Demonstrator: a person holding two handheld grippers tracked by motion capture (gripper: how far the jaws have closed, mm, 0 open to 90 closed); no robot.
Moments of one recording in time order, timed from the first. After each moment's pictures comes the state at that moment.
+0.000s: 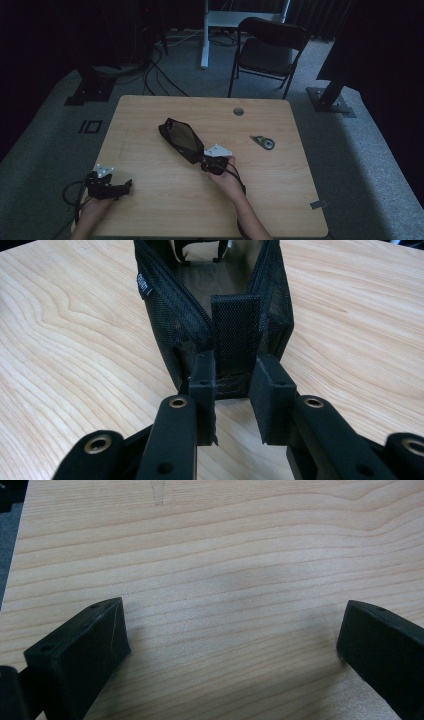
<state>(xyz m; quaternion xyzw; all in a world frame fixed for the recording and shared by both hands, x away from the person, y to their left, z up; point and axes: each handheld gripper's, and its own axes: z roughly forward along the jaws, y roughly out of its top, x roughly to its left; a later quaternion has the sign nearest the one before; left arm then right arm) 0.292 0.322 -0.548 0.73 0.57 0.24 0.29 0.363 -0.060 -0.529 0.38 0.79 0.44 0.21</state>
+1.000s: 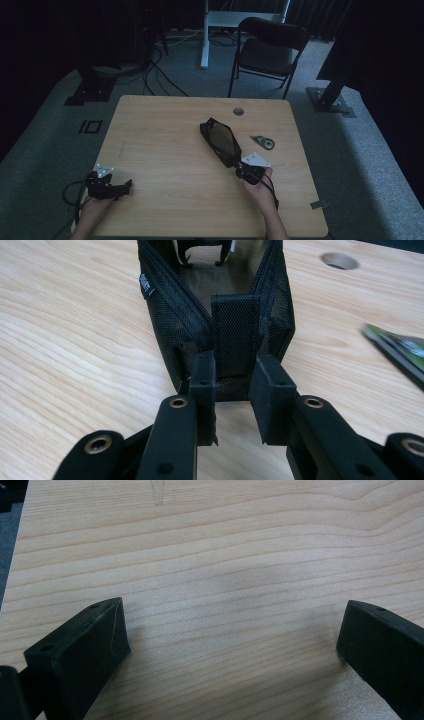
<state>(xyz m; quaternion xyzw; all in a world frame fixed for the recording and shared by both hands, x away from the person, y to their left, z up) 0.292 0.322 -0.548 0.73 0.57 0.24 0.29 0.327 -0.164 -0.525 0.45 0.75 0.41 0.27</state>
